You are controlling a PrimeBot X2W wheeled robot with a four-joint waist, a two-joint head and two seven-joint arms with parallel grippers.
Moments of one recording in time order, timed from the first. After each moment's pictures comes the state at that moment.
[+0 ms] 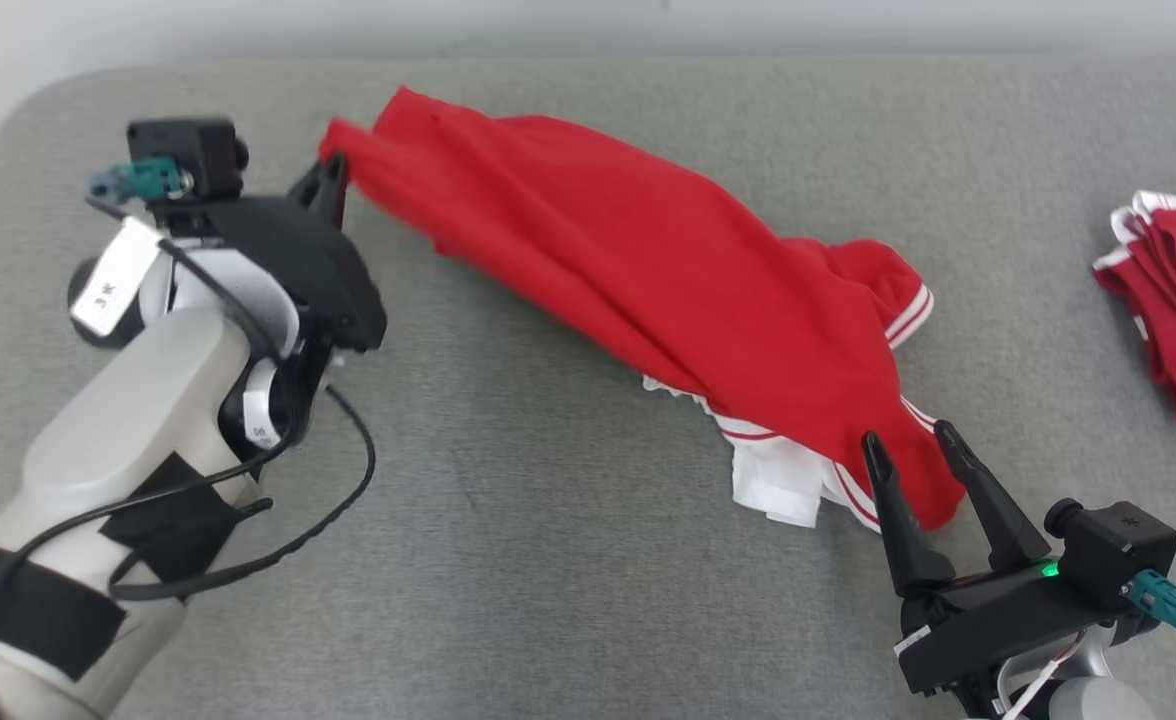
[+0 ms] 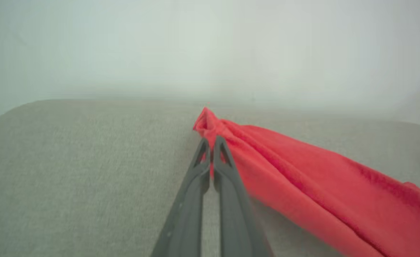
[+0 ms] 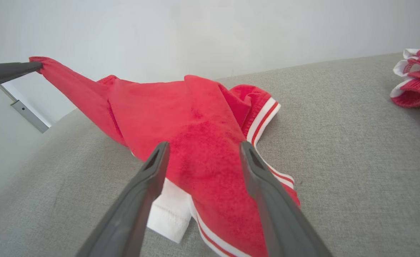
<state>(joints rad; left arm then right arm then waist) -1.03 0.32 -0.93 0.64 -0.98 0.22 0.00 -0.03 -0.05 0.02 -0.04 0.33 0.13 -0.03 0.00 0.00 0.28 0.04</state>
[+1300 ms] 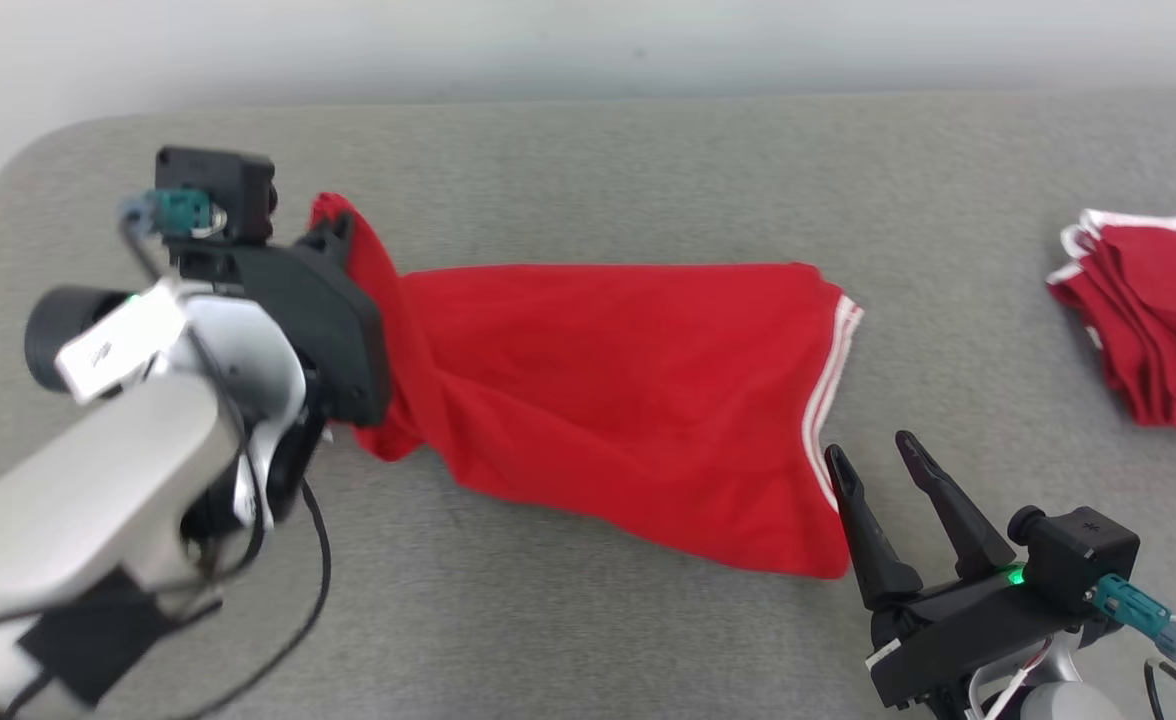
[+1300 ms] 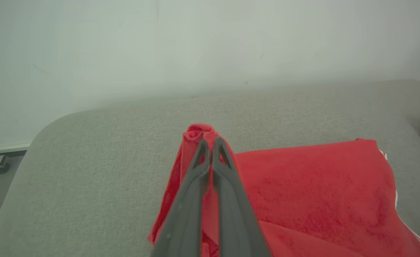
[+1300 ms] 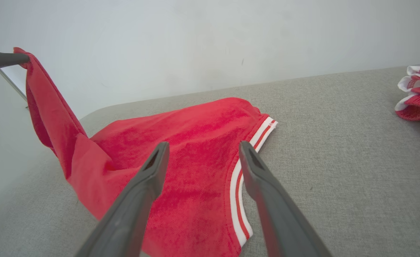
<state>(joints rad) -0.96 0.57 -1.03 0.02 -0.90 0.58 0.29 -0.03 -0.05 0.07 -0.03 0.34 0.13 -0.03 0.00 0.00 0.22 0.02</state>
